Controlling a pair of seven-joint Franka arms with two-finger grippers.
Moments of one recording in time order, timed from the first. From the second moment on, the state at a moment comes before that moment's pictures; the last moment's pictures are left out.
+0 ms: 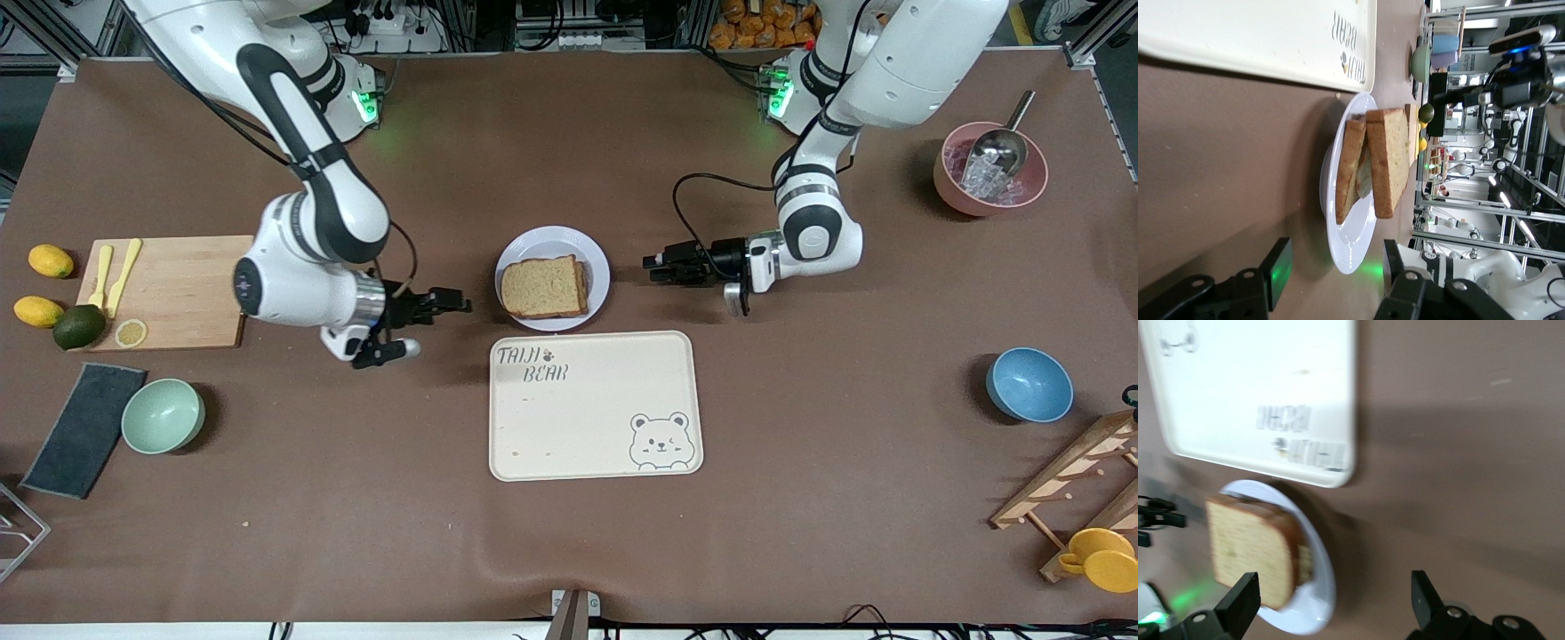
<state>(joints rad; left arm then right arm) -0.18 0.50 -0.20 -2.35 -1.75 2.07 1.25 0.24 0.36 0.06 -2.00 0.65 2.18 -0.25</state>
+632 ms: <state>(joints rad) -0.27 0.55 -0.20 -2.33 -1.88 2.13 1.29 0.18 0.13 -0.30 -1.96 0.20 1.91 -0.27</state>
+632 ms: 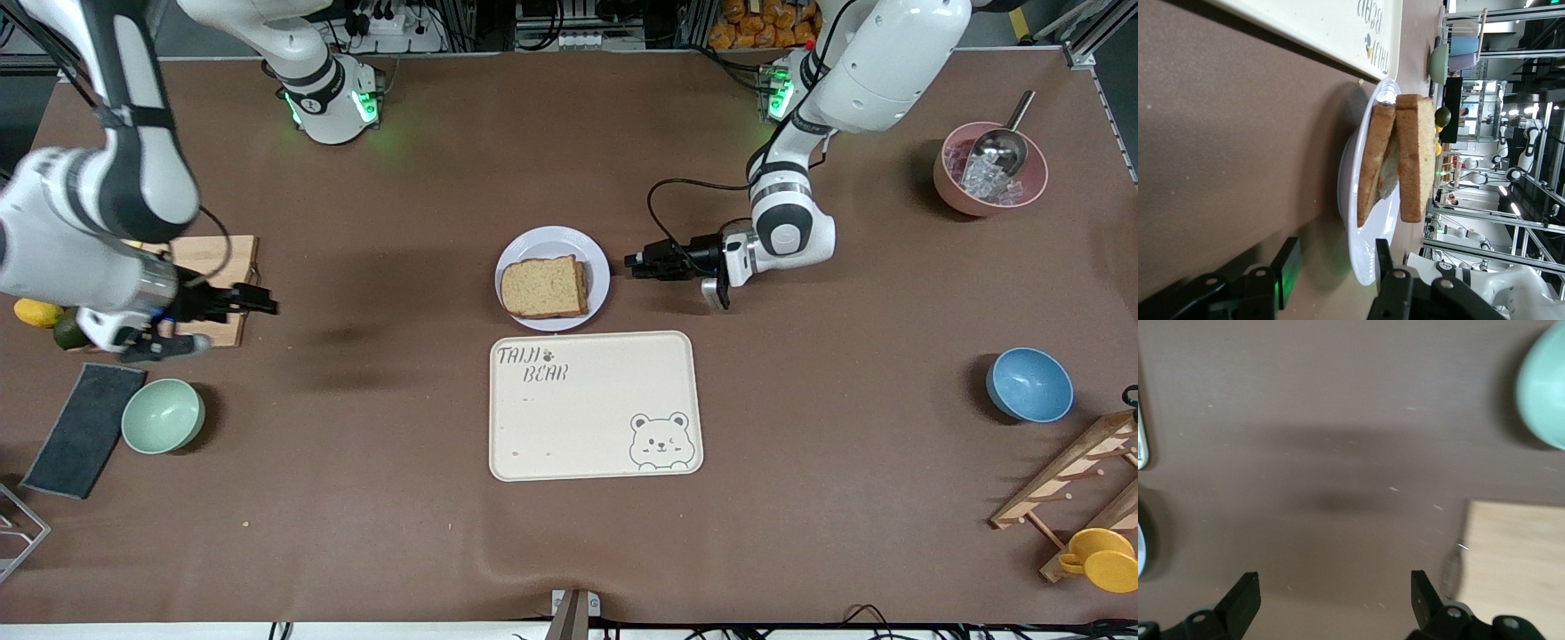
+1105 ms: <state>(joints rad) -0.33 0.56 -0.20 -2.31 -1.99 2.18 1.29 0.13 0.07 -0.31 -1.66 0.11 1.57 -0.20</state>
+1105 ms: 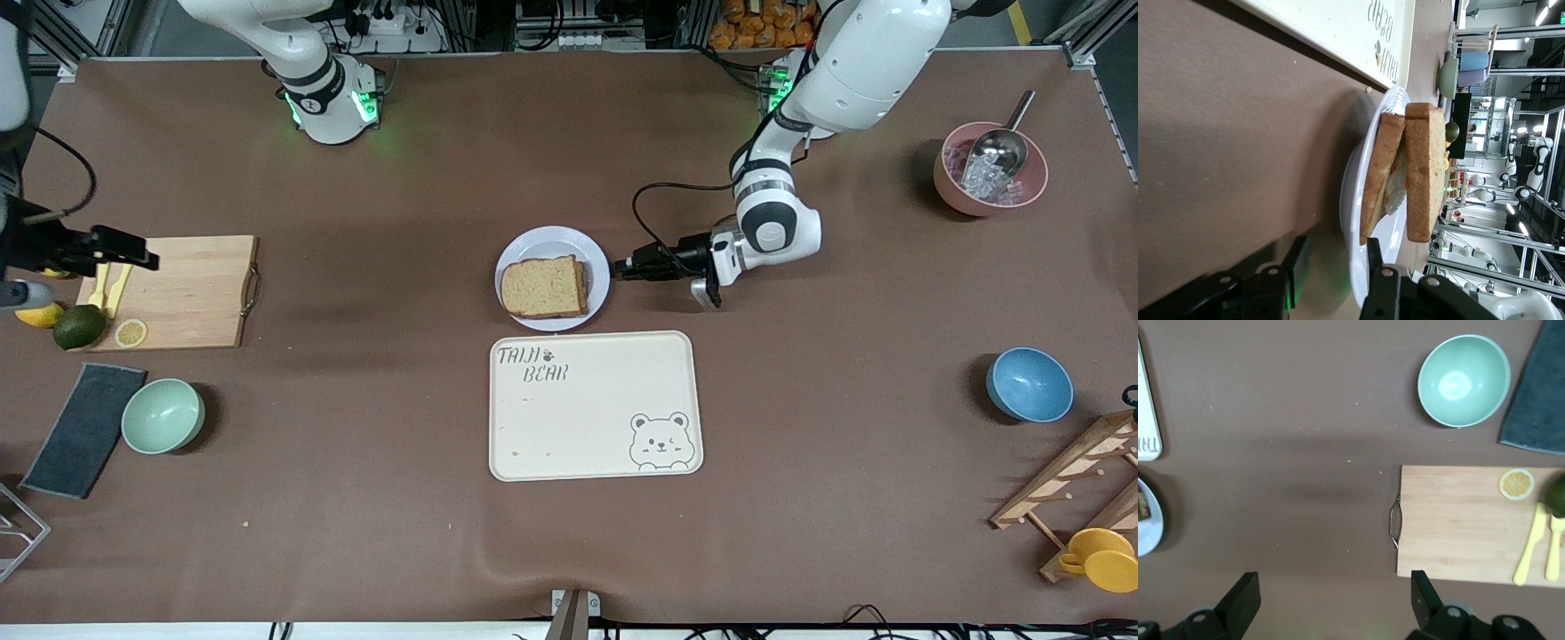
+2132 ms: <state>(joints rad) -0.39 0.61 -0.20 -2.25 -2.06 2.20 1.29 -0.07 -0.01 -0.05 -1.52 0.03 1.37 -0.09</state>
